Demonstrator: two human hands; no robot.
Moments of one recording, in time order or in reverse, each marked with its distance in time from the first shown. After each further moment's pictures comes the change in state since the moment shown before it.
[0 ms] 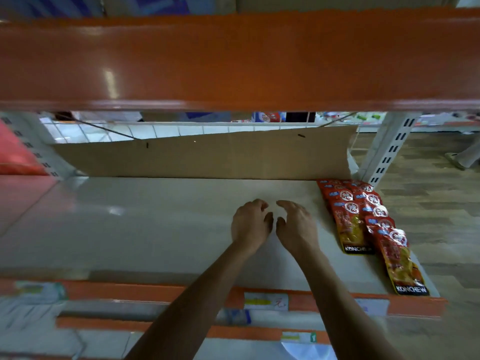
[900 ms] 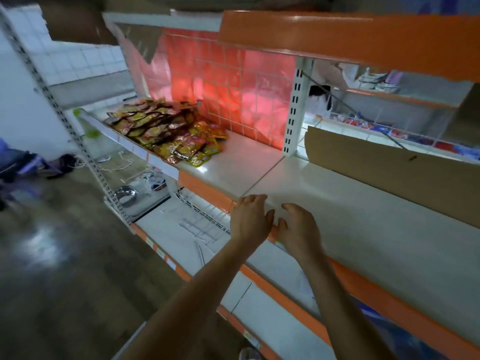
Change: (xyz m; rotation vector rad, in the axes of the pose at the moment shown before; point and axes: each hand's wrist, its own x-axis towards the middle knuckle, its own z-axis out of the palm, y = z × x) left_hand -0.134 -0.375 -0.273 0.195 0.375 -0.355; right_hand -0.115 -0.379 0.245 0.099 -0.263 -0.513
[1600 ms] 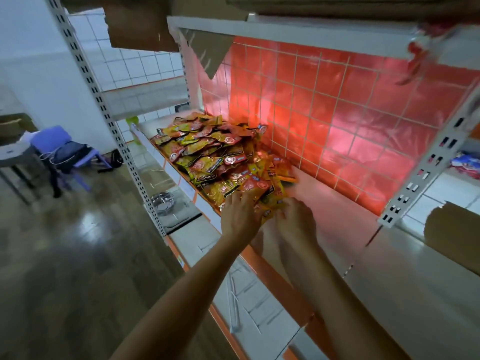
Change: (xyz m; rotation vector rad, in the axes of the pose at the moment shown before) left_hand 0.195 -0.197 -0.051 0.073 0.087 -0.276; right_hand 0.233 -0.138 0.147 0.049 -0.116 -0.081
